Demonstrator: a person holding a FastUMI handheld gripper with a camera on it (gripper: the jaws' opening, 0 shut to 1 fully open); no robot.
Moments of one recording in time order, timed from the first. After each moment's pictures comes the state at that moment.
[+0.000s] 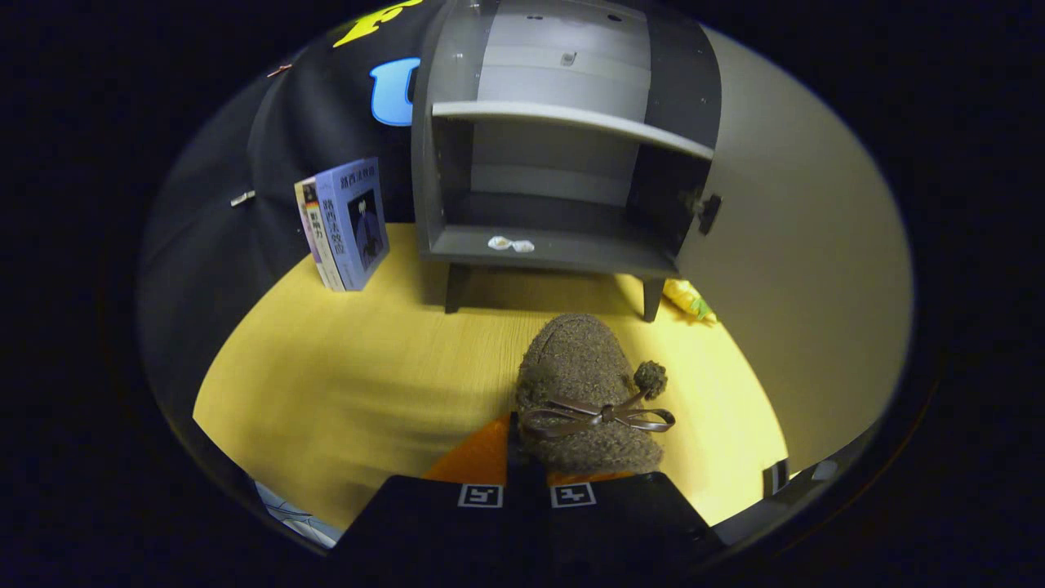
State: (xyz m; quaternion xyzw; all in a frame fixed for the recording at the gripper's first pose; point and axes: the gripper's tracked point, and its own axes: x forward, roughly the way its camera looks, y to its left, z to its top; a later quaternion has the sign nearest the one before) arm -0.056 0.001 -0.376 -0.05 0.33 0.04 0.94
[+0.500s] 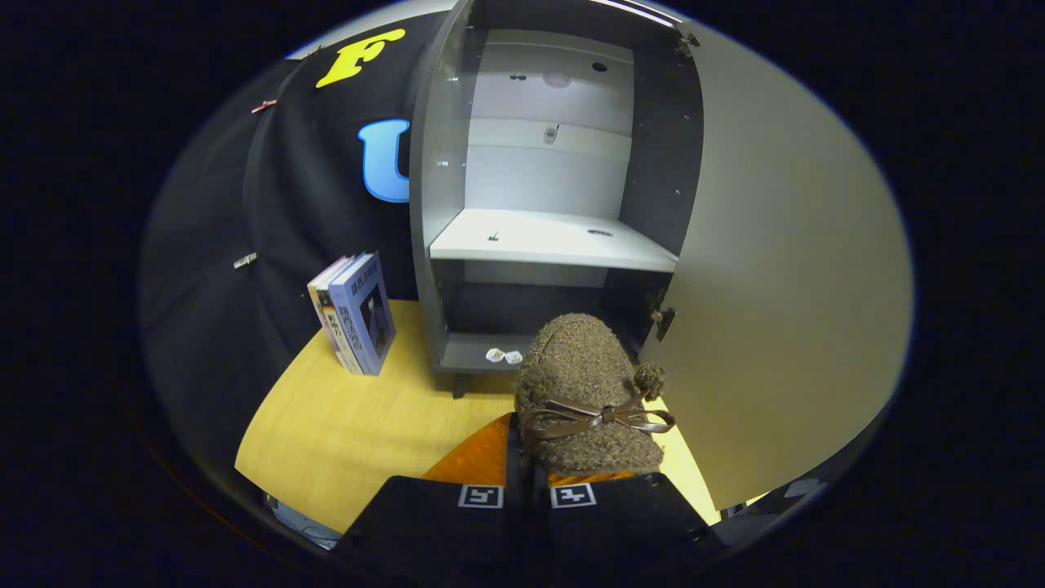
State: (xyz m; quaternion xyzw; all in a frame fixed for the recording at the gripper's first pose) arm -0.021 0.012 -0.231 -0.03 0.26 0.02 0.97
